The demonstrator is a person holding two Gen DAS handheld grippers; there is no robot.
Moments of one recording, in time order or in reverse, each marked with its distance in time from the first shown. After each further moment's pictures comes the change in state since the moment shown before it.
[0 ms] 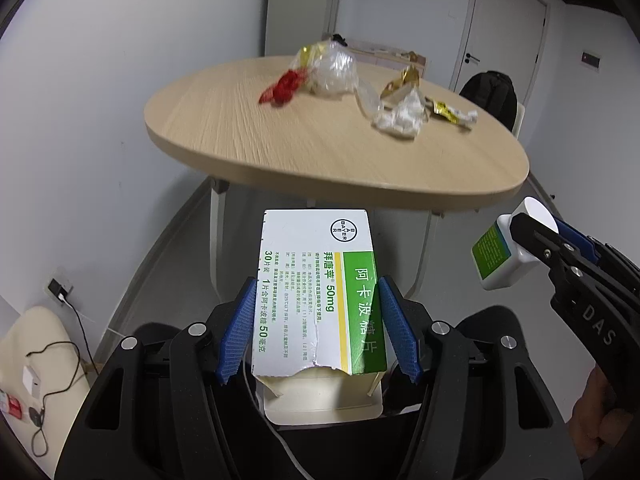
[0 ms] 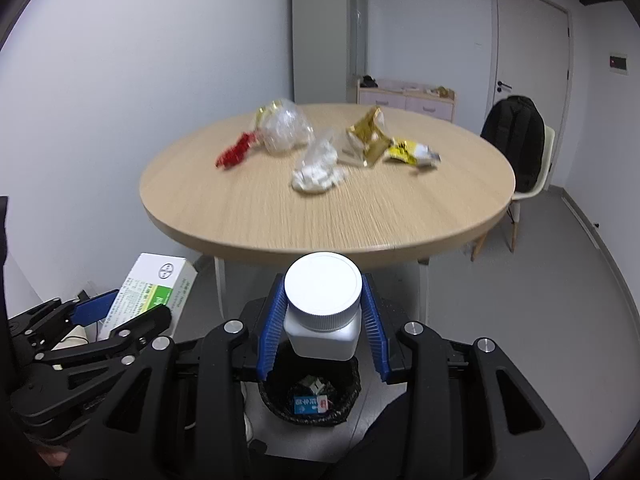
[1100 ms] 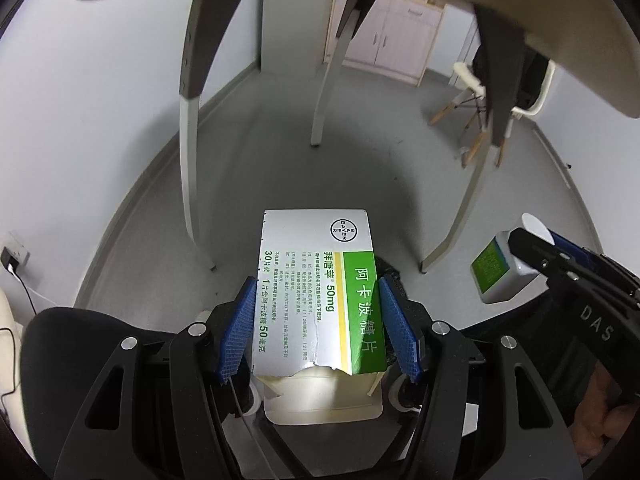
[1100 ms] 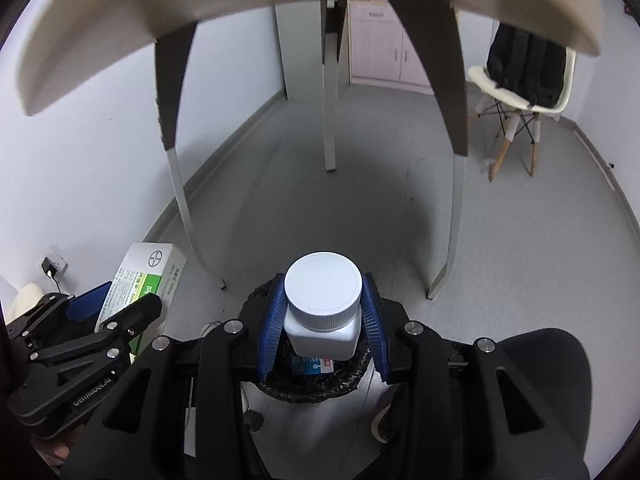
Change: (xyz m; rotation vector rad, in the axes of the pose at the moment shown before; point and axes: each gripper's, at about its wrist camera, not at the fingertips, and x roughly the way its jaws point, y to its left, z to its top) left arm 0.197 0.027 -0.045 -0.022 0.200 0.001; right arm 0.193 -0.015 -0.083 0.065 0.278 0.004
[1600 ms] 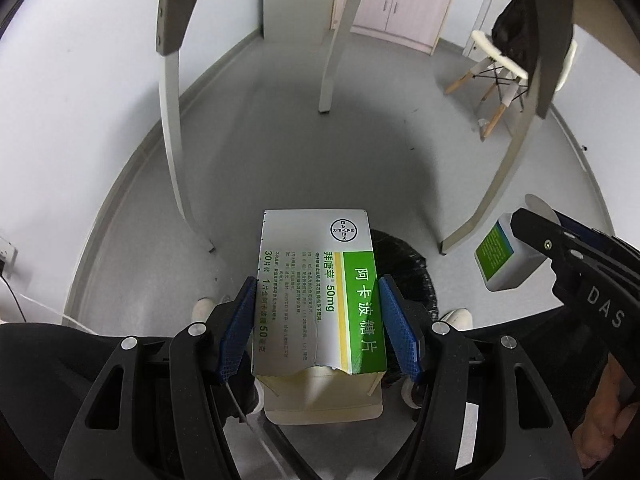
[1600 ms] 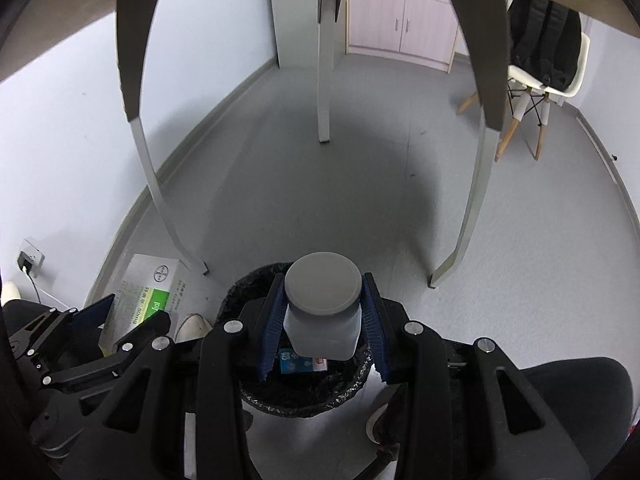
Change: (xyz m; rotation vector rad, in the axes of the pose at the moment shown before) left arm 0.076 0.007 0.009 0.002 0.117 0.030; right arm 0.085 0.004 0.014 -0.014 0.113 -0.038
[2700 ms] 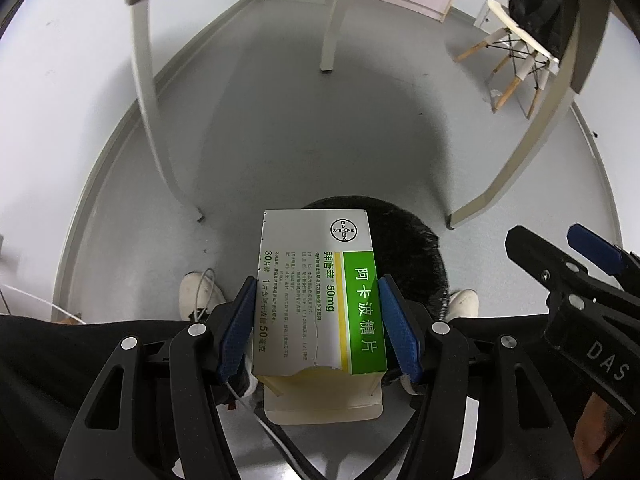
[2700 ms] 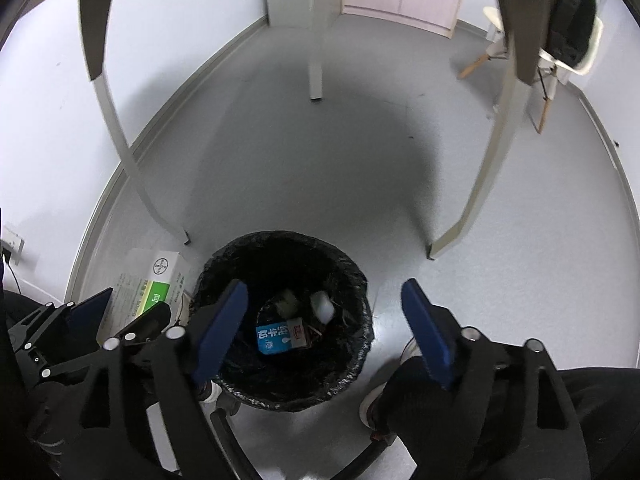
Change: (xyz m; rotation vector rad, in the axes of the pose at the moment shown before) left arm 0.055 -0.017 0.010 -0.001 0.130 -0.005; right arm 0.053 -0.010 -0.006 0.011 0.133 -0.039
